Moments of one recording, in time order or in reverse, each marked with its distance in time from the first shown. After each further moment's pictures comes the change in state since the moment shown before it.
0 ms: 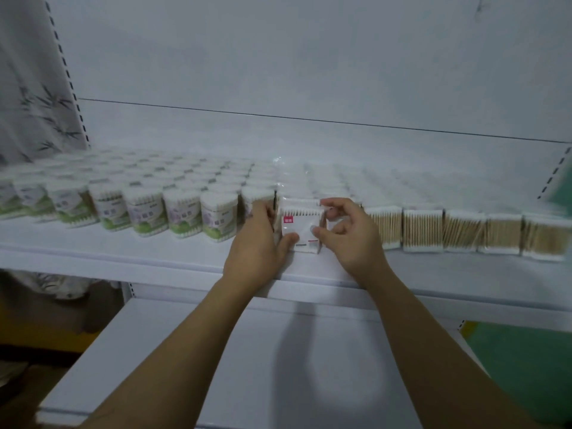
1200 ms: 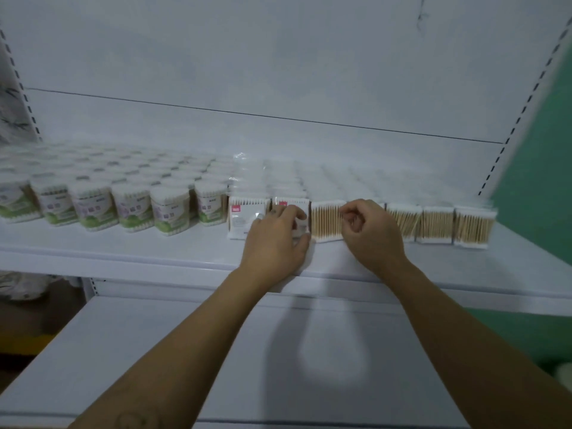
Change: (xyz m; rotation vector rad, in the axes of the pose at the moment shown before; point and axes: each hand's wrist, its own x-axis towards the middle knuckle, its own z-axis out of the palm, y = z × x) left_hand -0.015 0.071 0.056 0.134 -0.068 0.255; right_hand -0.008 0.011 -0.107 -0.645 0.149 -0.304
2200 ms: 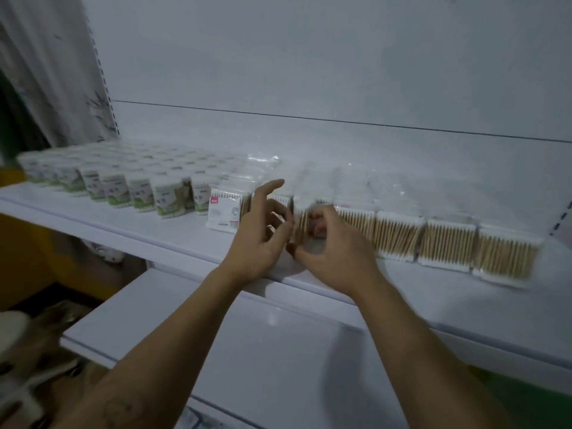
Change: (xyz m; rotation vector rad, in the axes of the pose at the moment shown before) left_hand 0.010 0.050 0.050 -0.358 0.197 -0.035; right_hand 0.001 0.042 -0.019 0.309 -0.450 -0.026
